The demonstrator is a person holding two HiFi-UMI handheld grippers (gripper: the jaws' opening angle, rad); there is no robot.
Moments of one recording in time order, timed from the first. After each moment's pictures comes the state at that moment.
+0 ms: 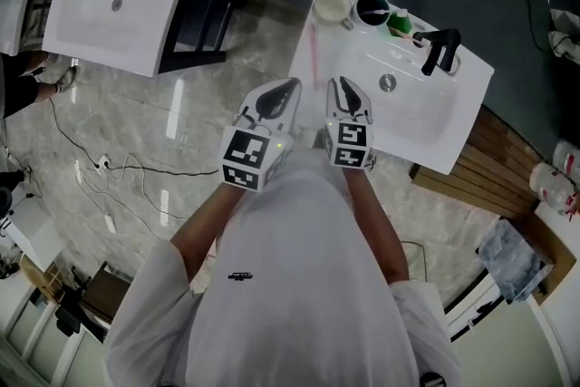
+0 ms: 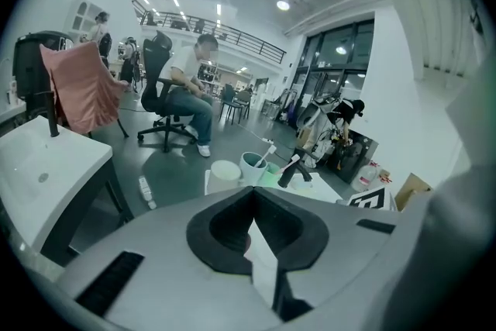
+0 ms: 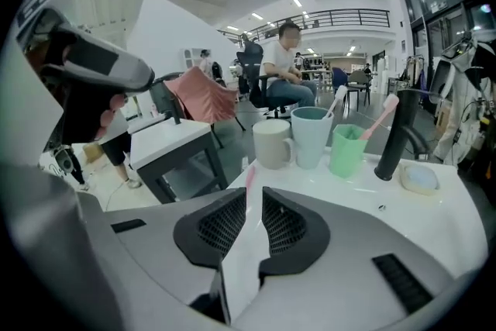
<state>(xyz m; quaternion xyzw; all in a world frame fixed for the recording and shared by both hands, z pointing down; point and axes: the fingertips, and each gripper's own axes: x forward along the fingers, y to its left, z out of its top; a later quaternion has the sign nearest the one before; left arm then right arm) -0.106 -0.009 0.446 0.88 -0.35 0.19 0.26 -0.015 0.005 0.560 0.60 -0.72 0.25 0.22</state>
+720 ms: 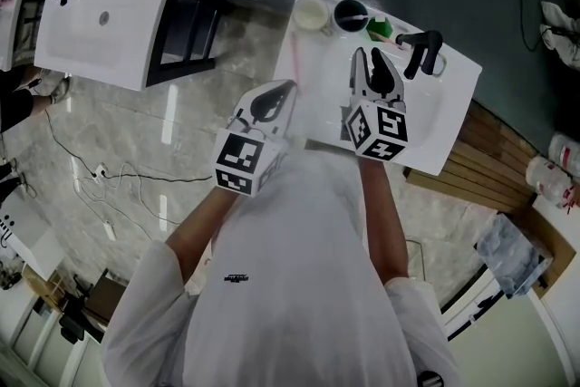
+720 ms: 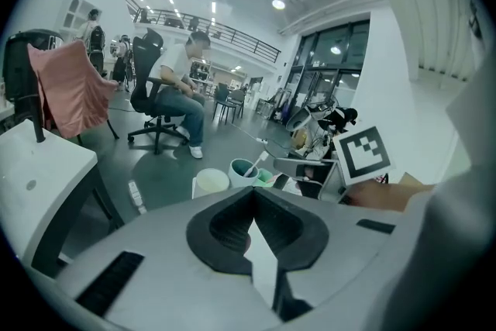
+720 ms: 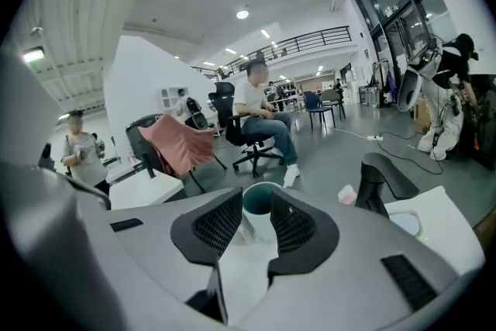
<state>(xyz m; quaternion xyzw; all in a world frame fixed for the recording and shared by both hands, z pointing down) -0.067 -0.023 0.431 0.89 -0.33 0.19 0.25 0.081 -0.069 0.454 0.68 -0.69 0.23 0.09</state>
